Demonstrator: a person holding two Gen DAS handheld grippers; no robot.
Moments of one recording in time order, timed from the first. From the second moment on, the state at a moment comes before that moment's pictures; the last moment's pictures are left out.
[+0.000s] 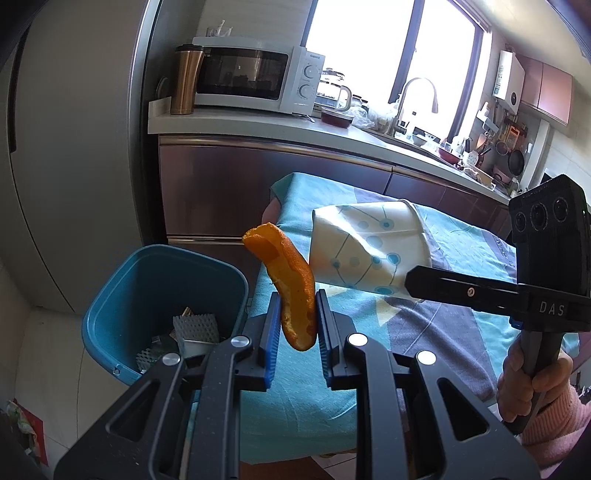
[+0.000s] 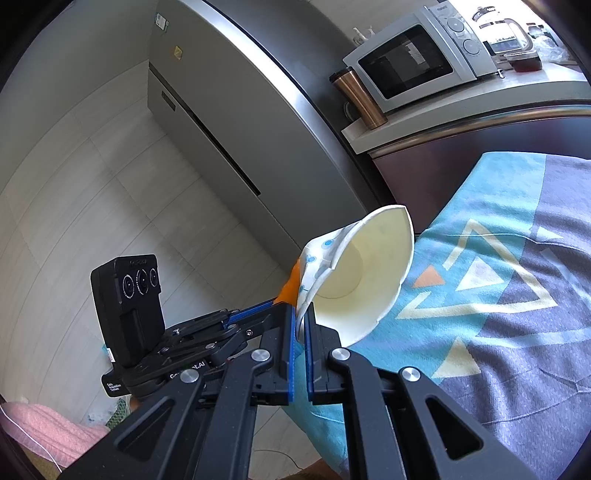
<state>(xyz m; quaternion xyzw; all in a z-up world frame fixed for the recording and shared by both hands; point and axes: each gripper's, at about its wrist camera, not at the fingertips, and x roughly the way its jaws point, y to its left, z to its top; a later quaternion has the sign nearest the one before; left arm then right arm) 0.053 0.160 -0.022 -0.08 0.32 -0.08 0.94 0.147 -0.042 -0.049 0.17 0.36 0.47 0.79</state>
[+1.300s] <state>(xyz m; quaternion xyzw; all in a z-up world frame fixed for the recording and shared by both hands) 0.054 0.191 -0.014 -0.10 0.31 -0.04 0.95 0.155 -0.027 -0.050 0.16 0.36 0.50 0.77</state>
